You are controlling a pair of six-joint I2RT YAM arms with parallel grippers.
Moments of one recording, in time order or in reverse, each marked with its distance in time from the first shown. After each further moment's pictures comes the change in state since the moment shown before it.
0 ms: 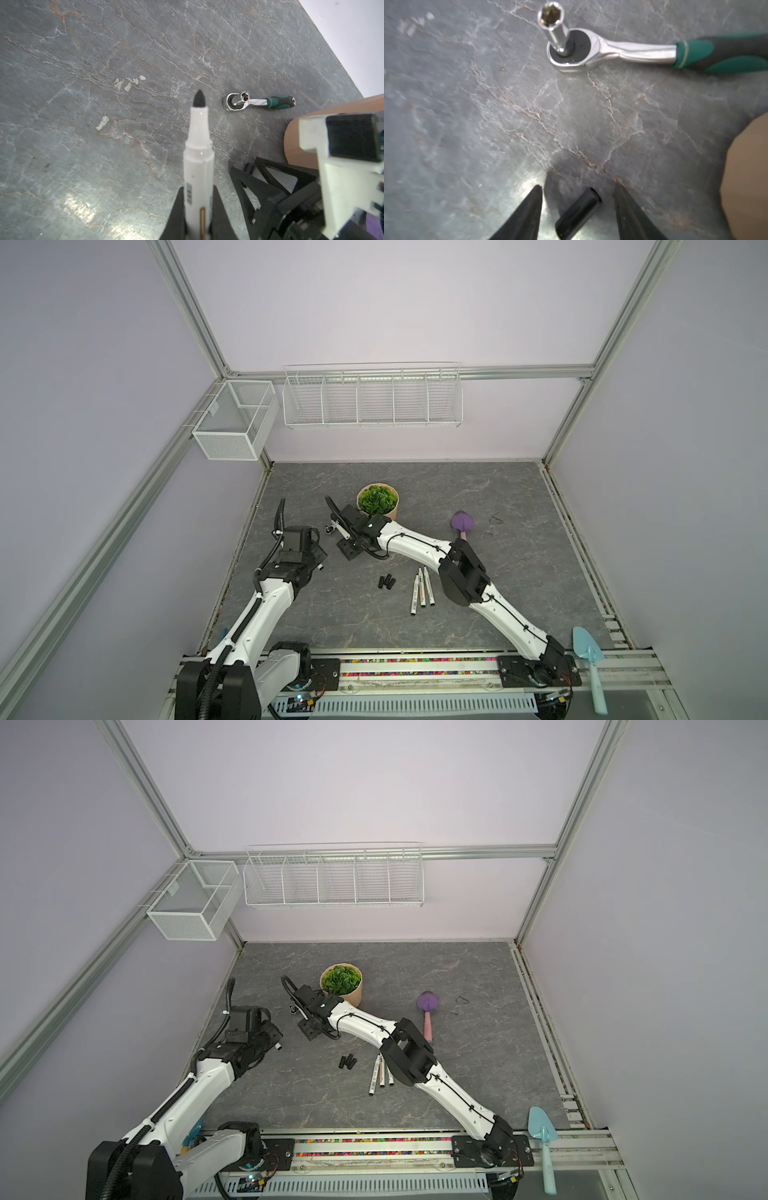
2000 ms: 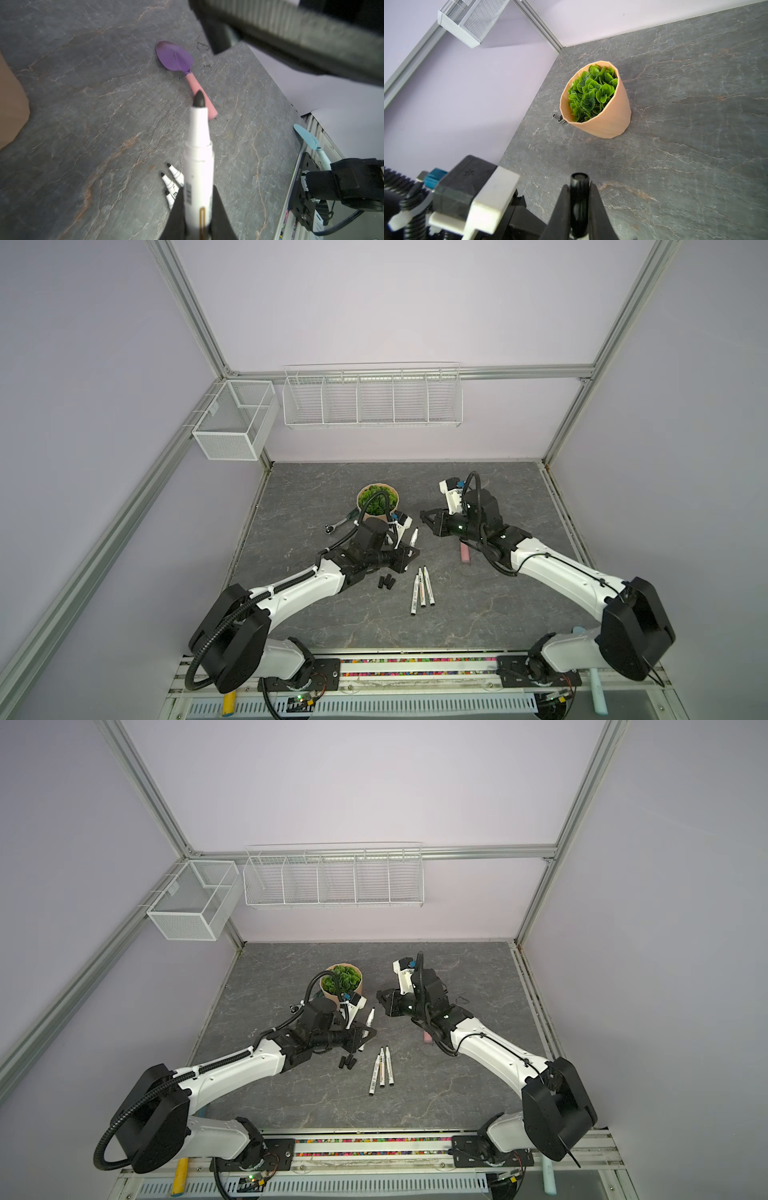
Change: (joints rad) left arm -0.623 0.338 0.188 0.443 0.466 0.458; right arm -0.394 -1.234 -1.426 0.797 -0.364 0.394
